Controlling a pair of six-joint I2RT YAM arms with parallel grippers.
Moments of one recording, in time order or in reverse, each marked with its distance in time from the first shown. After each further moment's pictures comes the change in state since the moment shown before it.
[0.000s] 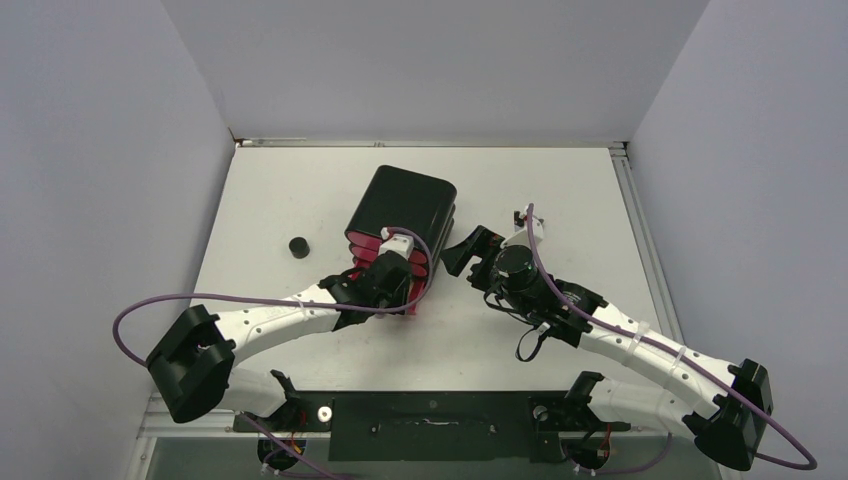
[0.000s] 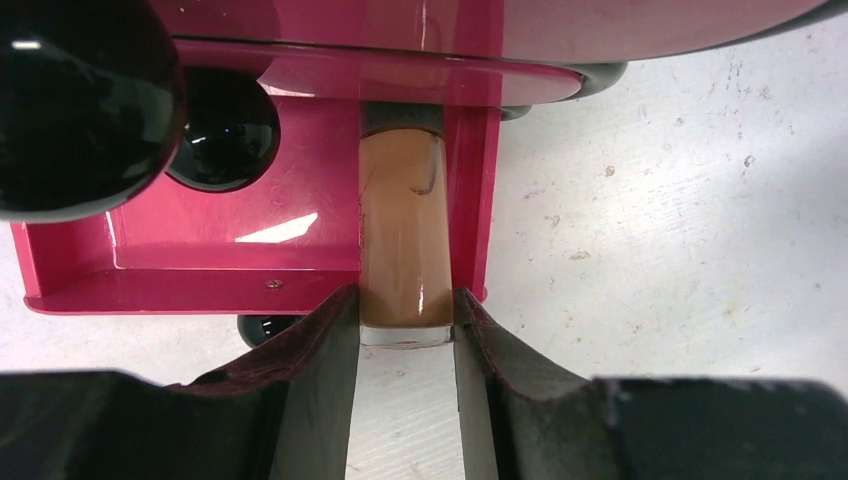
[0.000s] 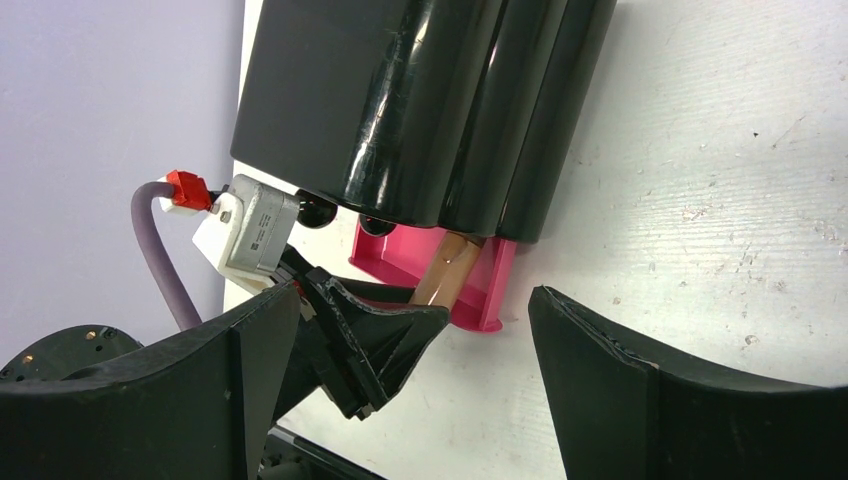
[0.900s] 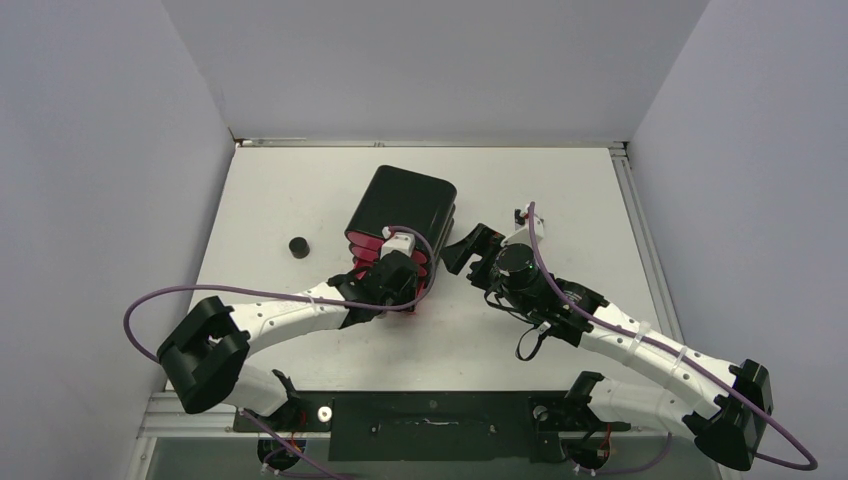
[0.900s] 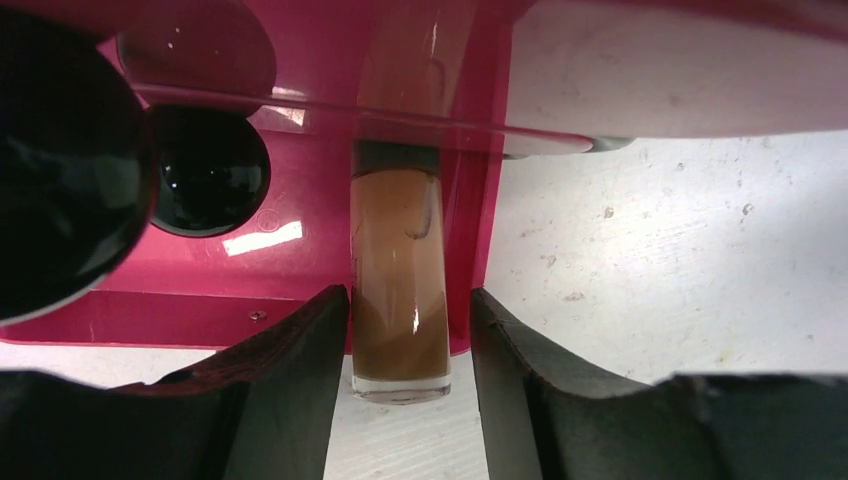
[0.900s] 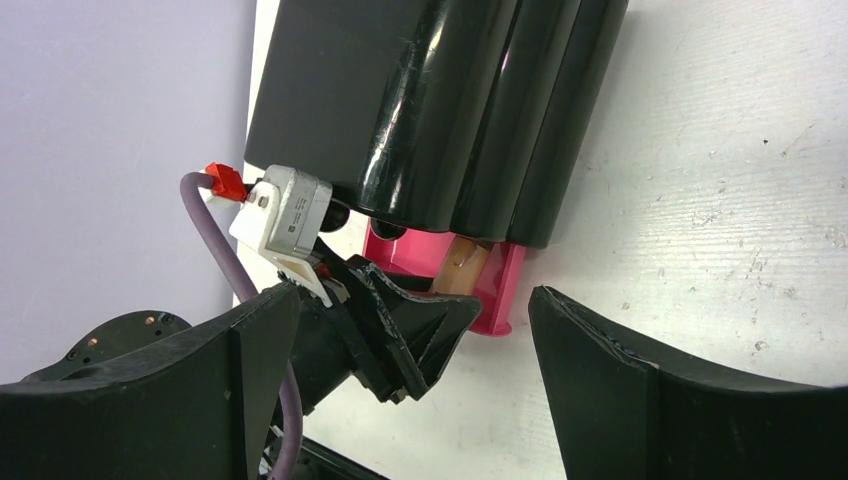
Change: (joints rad) left arm 0.000 0.064 0.005 0.063 -0.032 -0.048; right arm 0.000 0.000 0.012 0.004 0.000 0.000
